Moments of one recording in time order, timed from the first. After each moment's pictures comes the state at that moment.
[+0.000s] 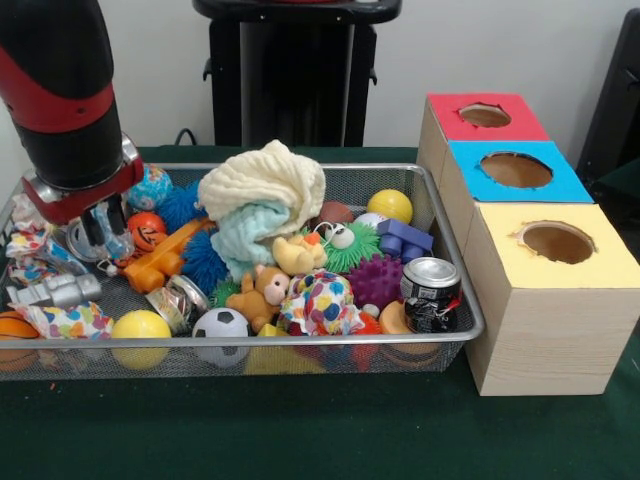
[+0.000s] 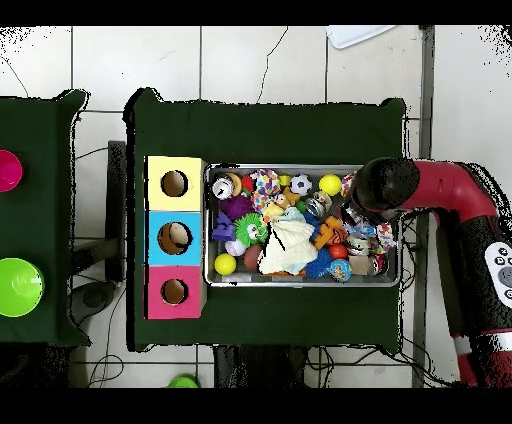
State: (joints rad) arm -0.87 -0.43 0.66 1.27 -0.78 1.26 0.96
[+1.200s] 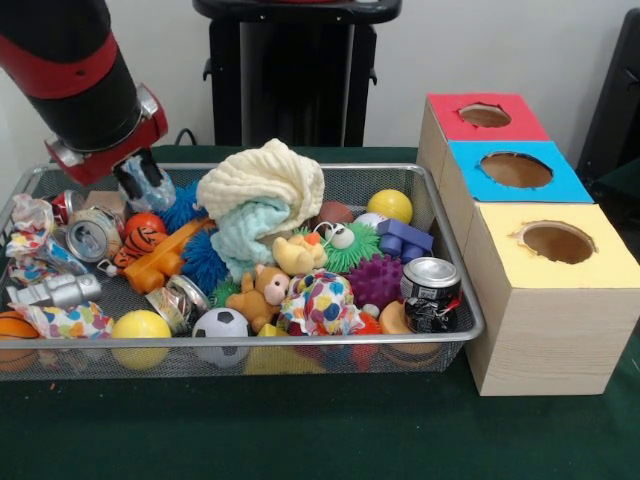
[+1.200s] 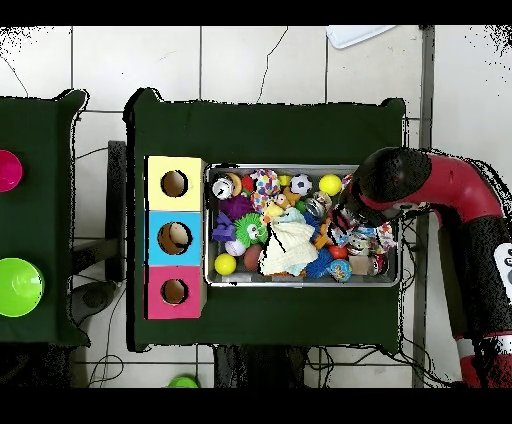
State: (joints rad) arm -0.87 -0.45 0.66 1.28 -0.59 1.43 0.96
